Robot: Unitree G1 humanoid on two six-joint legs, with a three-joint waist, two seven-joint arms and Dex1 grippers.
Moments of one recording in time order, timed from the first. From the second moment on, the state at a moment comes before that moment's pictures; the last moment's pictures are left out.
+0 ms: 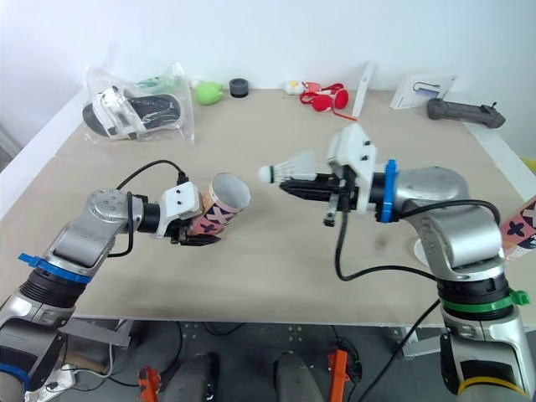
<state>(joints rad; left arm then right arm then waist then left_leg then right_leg) -0.65 0.64 -0.27 0.02 -0.07 0.45 -1.12 -0.68 -0.75 0.08 -0.27 0.44 0.54 1.04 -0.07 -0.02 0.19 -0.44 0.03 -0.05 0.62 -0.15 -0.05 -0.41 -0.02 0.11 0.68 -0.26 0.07</state>
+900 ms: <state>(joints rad) -0.62 0.63 -0.27 -0.04 -0.09 0.48 -1.07 -0.57 -0.67 -0.18 -0.19 0.46 0.68 0.77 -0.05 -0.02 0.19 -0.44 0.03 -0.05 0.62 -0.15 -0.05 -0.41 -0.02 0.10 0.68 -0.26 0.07</state>
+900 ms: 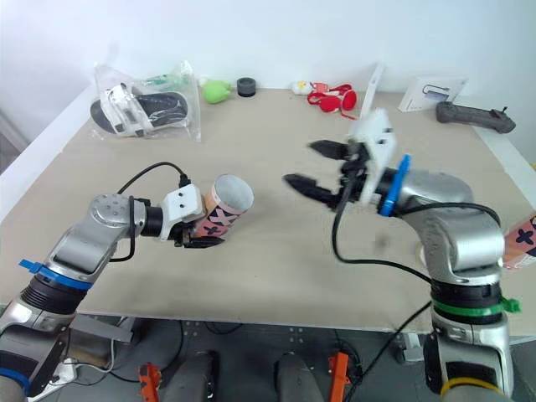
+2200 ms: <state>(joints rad) -0.59 0.65 -0.26 -0.09 -0.10 0.52 -1.05 -0.93 -0.45 -0.15 0.97 0.11 0.09 0.44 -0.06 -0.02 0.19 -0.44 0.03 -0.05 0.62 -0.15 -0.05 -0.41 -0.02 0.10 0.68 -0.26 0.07</state>
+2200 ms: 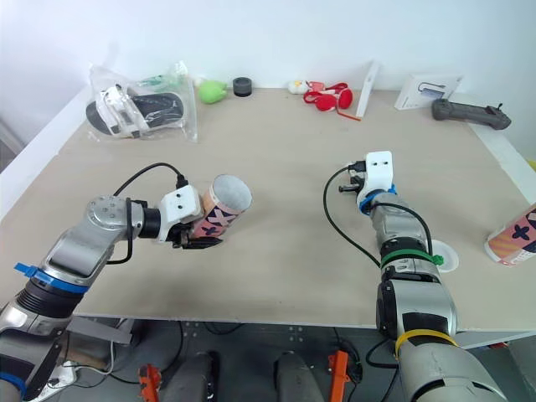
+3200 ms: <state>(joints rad) -0.61 0.63 -0.27 -0.06 -0.10 0.50 -1.04 -0.84 -0.69 0.26 -0.26 0.25 0.44 1.17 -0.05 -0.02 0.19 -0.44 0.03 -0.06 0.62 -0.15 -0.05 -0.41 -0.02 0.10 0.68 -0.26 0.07</state>
